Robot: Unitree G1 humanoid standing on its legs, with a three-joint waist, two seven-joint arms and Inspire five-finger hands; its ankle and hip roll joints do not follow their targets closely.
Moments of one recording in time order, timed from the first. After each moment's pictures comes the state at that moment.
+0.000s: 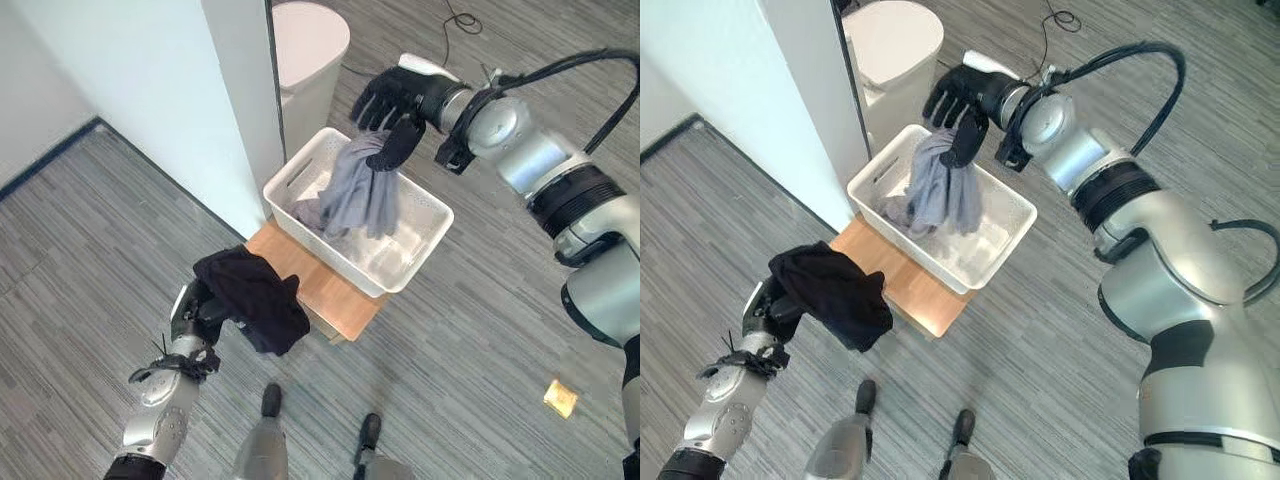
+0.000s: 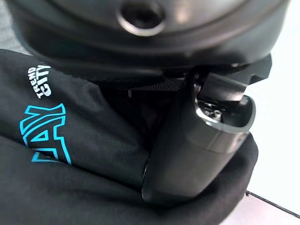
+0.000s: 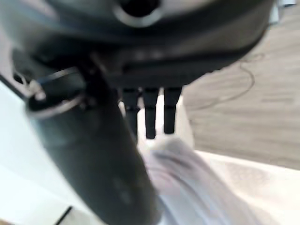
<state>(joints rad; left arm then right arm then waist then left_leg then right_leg) 0.00 0.47 -0.13 0.18 -0.81 -0.15 -0.02 -1.55 -0.77 1.06 0.83 0.49 0.00 0.24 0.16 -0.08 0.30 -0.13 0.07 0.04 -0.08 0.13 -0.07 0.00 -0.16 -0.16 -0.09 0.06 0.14</state>
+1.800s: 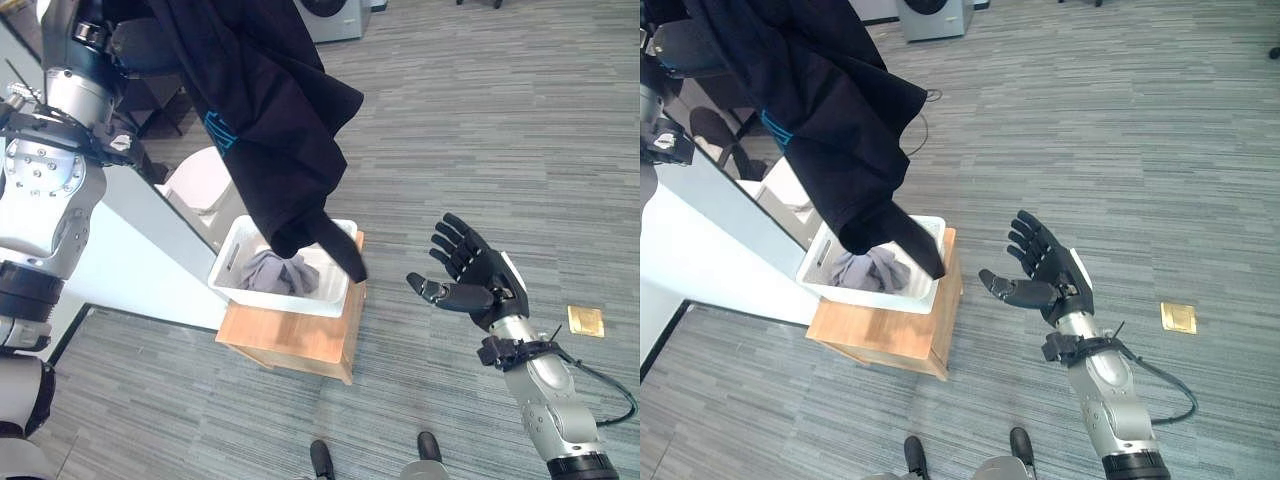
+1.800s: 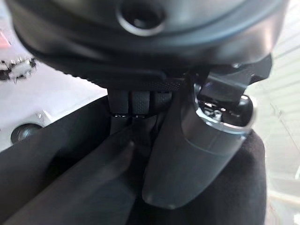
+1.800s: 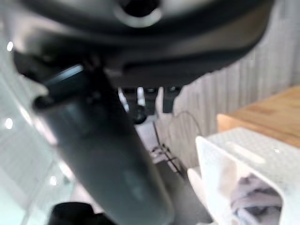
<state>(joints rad) -1.04 1.04 -0.48 0.40 -0.71 -0.28 0.02 0.05 -0.52 0.00 -0.04 0.80 -0.08 0.19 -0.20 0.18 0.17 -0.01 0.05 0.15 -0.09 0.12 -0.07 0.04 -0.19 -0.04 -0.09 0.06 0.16</state>
